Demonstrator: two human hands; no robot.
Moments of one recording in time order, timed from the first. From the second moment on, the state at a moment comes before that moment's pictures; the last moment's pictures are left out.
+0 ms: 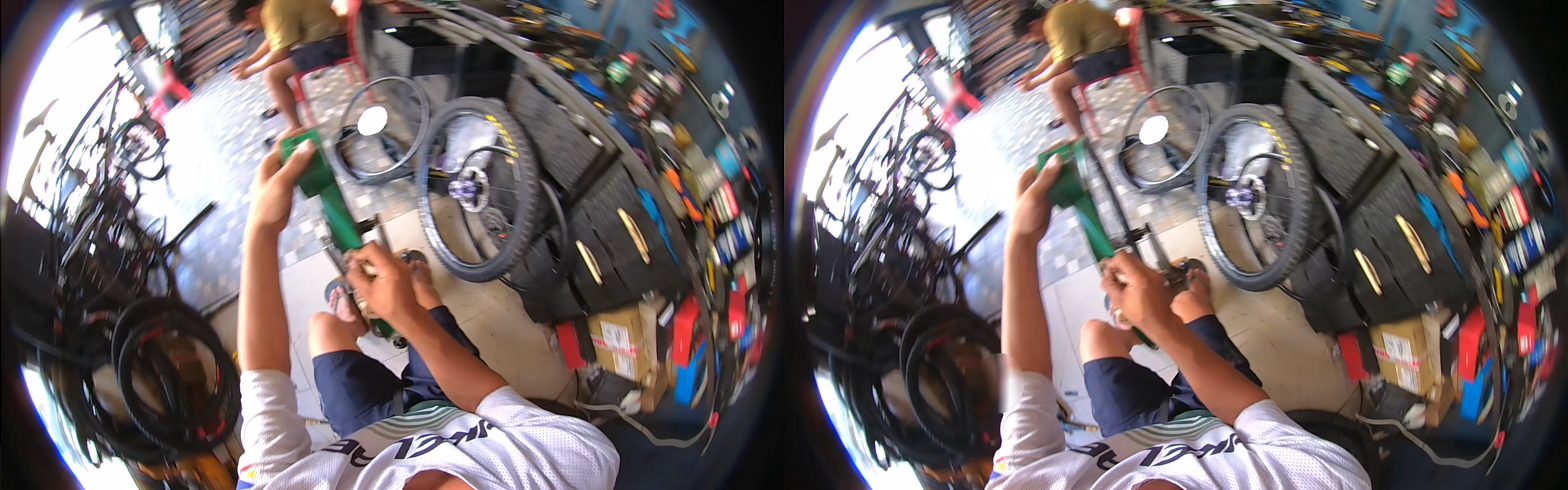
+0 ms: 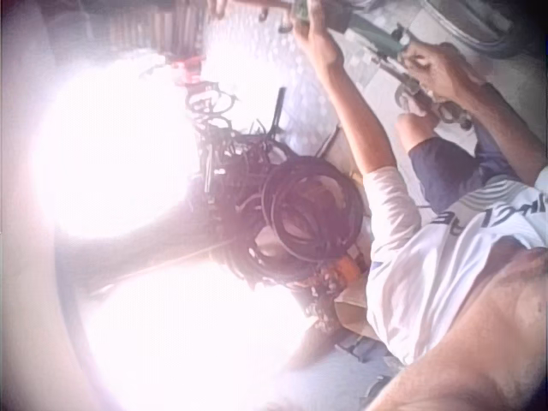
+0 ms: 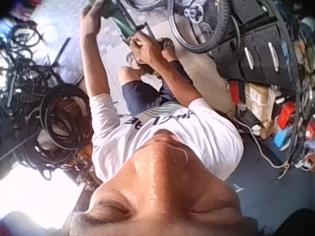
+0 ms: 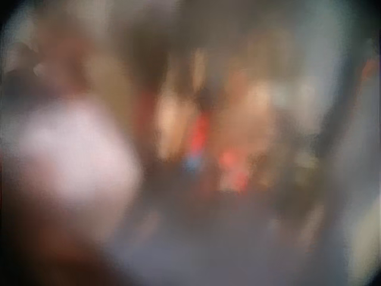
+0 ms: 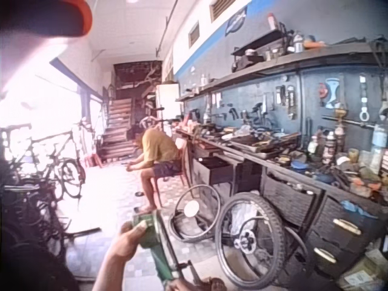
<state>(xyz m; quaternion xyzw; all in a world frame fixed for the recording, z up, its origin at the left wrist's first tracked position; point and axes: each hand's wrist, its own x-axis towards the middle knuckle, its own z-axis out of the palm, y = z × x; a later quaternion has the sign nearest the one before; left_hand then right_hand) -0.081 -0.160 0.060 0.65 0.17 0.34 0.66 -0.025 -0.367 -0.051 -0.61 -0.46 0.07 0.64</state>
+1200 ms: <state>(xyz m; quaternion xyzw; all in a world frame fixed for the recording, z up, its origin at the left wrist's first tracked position) -0.052 -0.164 0.049 0.70 0.24 0.51 0.45 0.204 -0.705 0.119 -0.83 -0.30 -0.33 0.33</state>
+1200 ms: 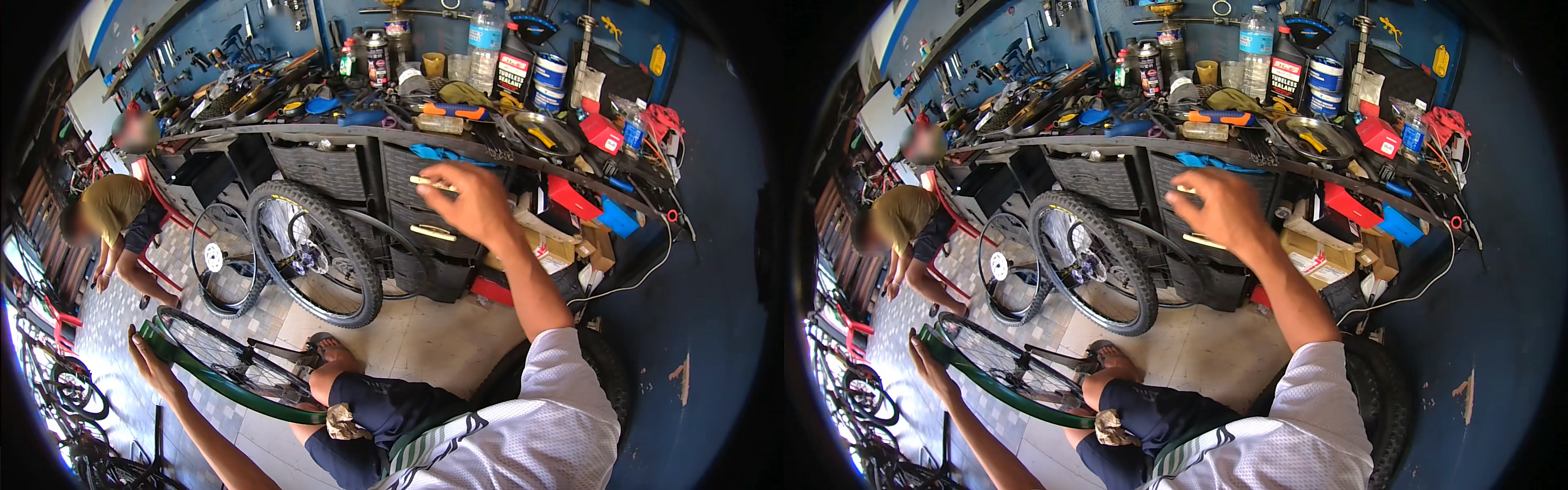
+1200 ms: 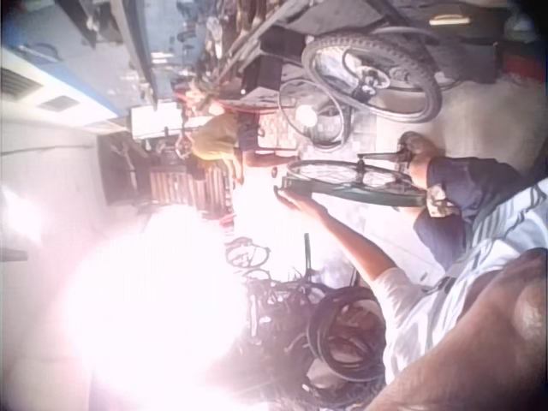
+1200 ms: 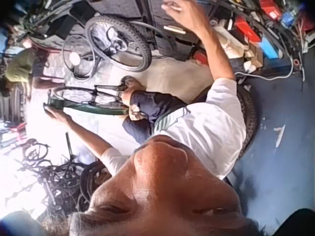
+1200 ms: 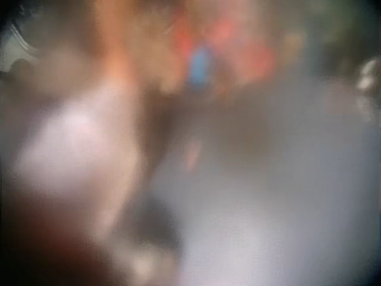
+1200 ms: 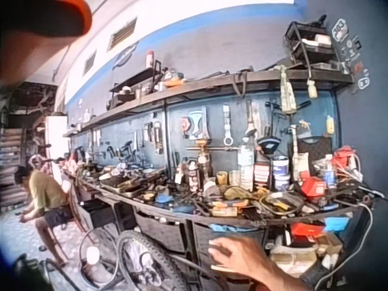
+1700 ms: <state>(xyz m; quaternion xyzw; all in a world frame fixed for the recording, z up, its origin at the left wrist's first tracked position) -0.059 -0.160 0.046 0.70 0.21 0.45 0.52 0.476 -0.782 0.140 -0.93 -0.30 -0.16 0.15</state>
